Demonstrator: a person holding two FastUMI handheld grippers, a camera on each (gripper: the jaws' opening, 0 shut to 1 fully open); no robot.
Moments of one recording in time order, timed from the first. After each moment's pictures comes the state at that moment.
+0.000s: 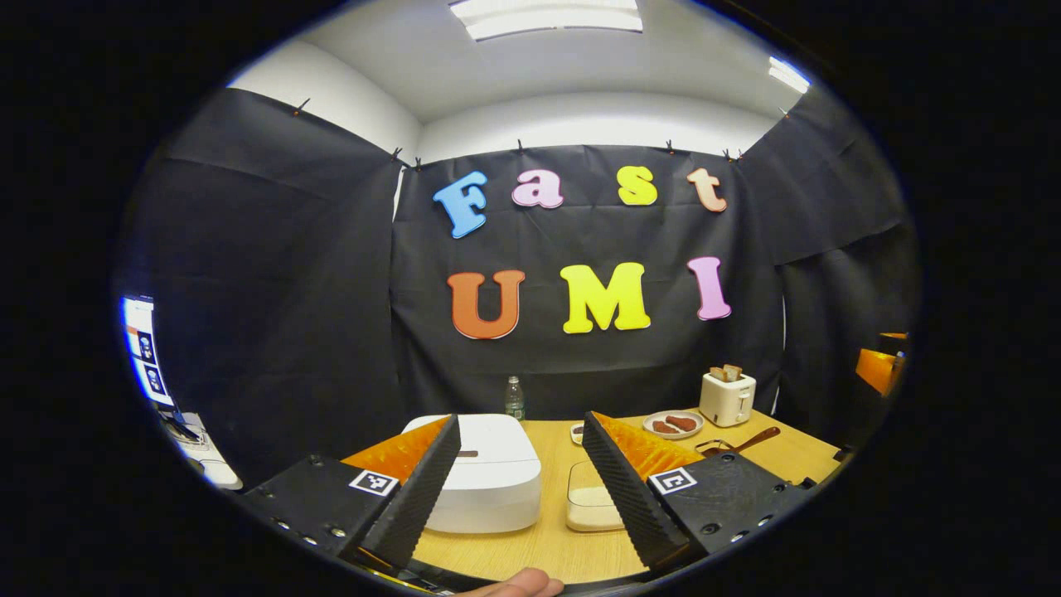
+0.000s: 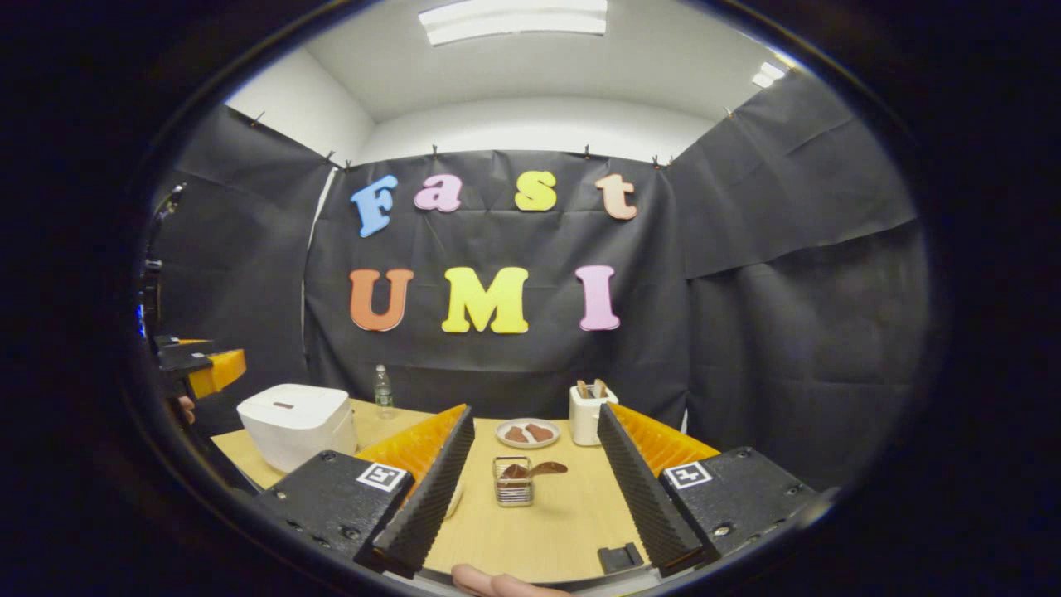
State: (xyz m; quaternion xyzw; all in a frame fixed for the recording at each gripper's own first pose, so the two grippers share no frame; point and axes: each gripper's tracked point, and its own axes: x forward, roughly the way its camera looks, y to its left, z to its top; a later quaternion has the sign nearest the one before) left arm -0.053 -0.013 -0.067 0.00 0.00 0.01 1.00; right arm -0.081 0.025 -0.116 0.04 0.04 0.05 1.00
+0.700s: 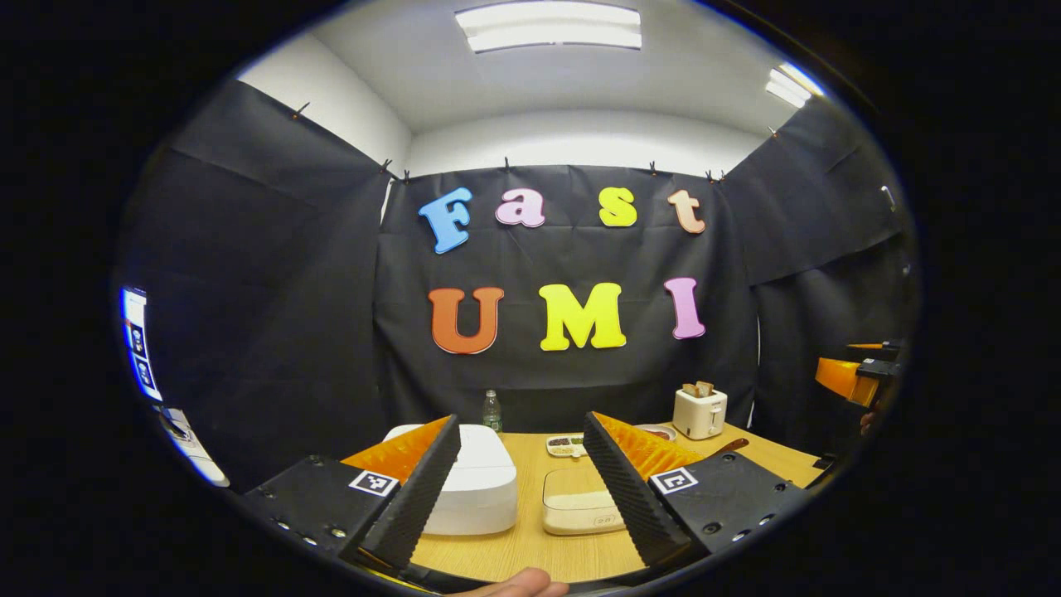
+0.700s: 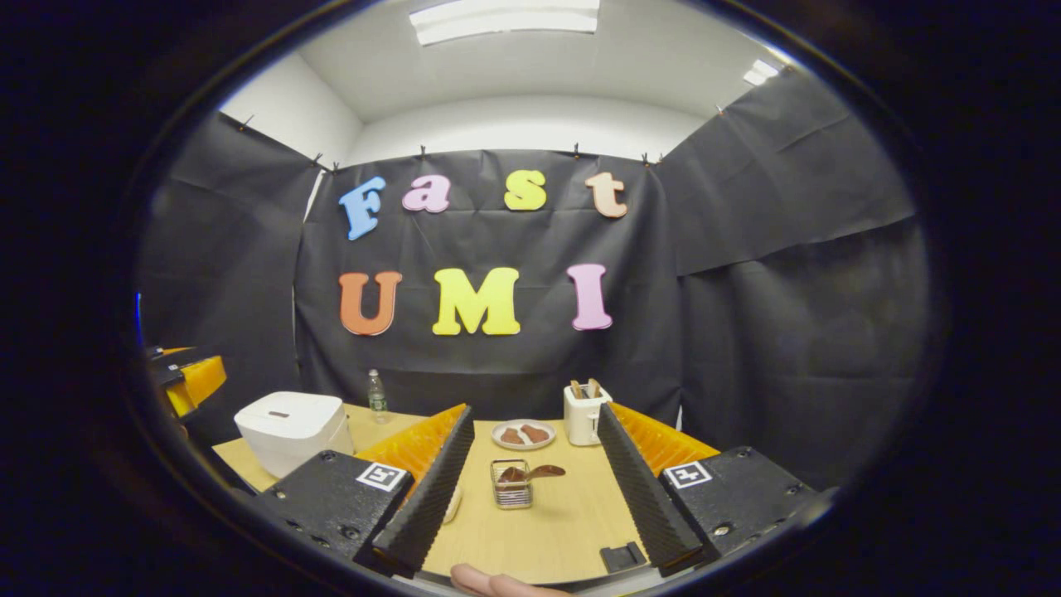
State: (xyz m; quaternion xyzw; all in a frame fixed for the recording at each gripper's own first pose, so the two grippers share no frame) left arm -0.071 -0.019 -0.058 -0.02 -0.02 -0.02 1.00; right arm -0.079 0.032 -0.101 0.04 0.03 0.05 1.00
